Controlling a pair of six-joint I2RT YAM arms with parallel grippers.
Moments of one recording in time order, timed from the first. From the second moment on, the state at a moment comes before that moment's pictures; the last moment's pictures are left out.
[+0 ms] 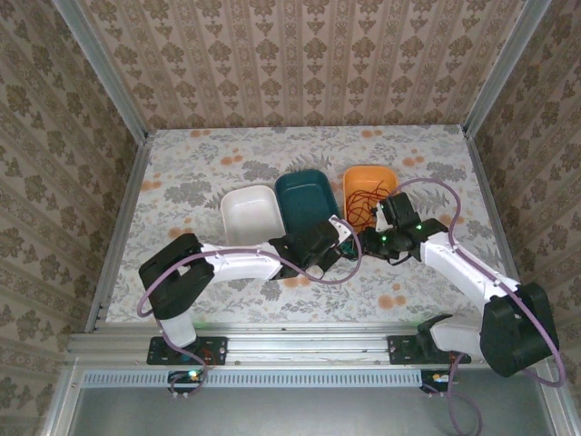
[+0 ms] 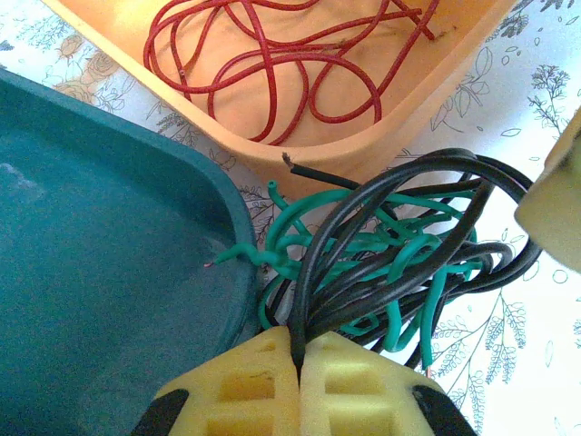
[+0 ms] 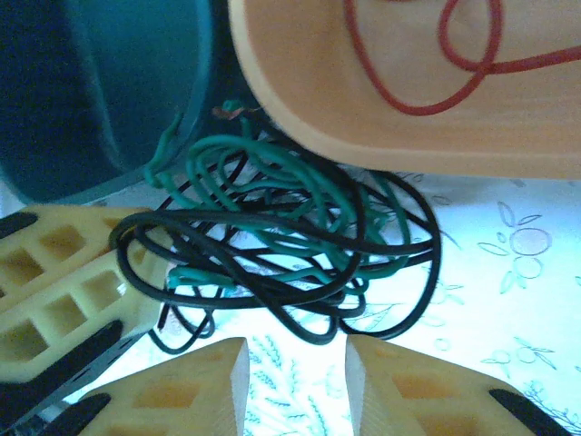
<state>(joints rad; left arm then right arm) -1.12 1.75 1.01 0.03 -0.24 -0.04 0.32 1.23 0.76 -0.59 -0.32 0.53</state>
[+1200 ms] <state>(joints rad) -1.13 1.75 1.00 0.03 -0.24 -0.01 0.34 1.16 0.76 -0.49 -0.24 0.55</state>
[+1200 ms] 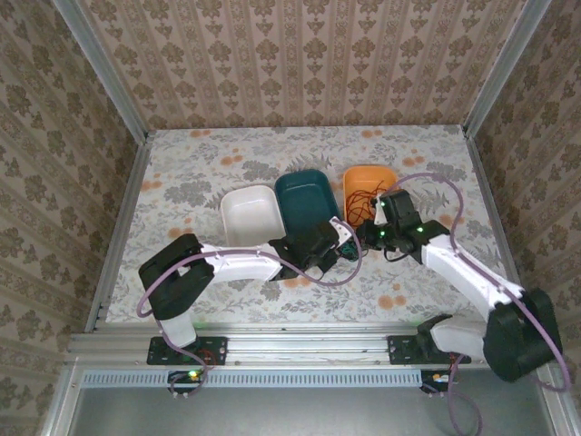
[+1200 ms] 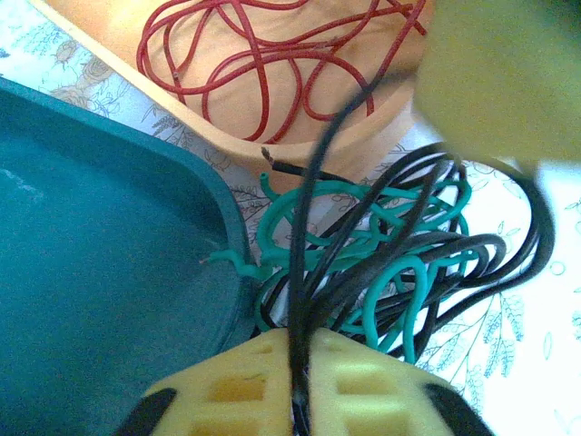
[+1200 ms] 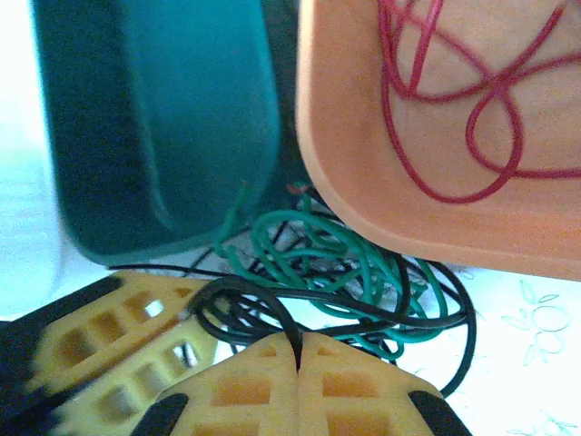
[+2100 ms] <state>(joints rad) -1.11 1.56 0.90 0.00 -0.08 0.05 0.34 0.85 0.86 -0.52 -0.04 0.58</state>
